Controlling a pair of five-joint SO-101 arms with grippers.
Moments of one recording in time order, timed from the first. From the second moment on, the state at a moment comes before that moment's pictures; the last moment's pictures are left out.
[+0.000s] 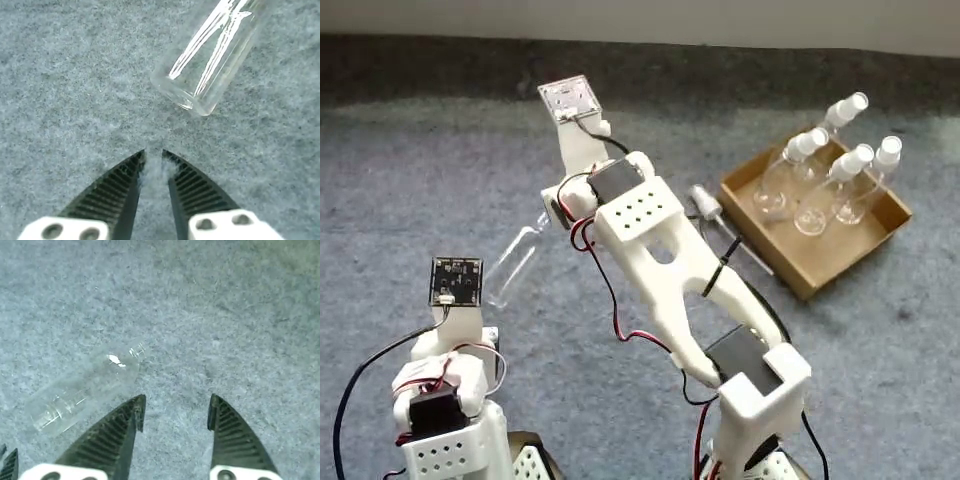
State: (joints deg) left arm -21.3 -104.2 91.7 75.3 -10.1; right arm -41.0 12.7 -12.8 66.1 -10.5
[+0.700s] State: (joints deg) left arm -22.2 -104.2 91.7 75.3 -10.1; right arm -41.0 18.7 -12.8 61.4 -31.3
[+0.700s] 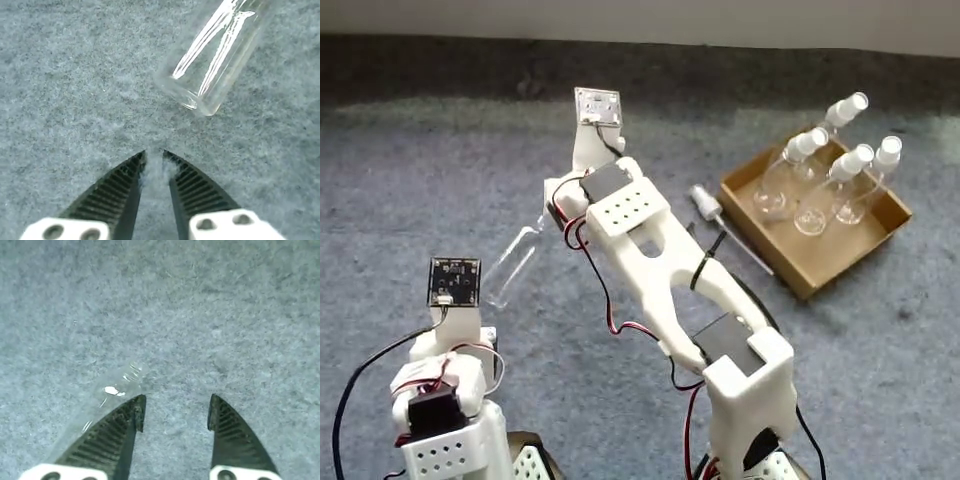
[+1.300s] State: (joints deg) left arm -25.6 -104.3 91.7 73.8 -10.1; right arm -39.6 30.2 -18.1 60.1 -31.5
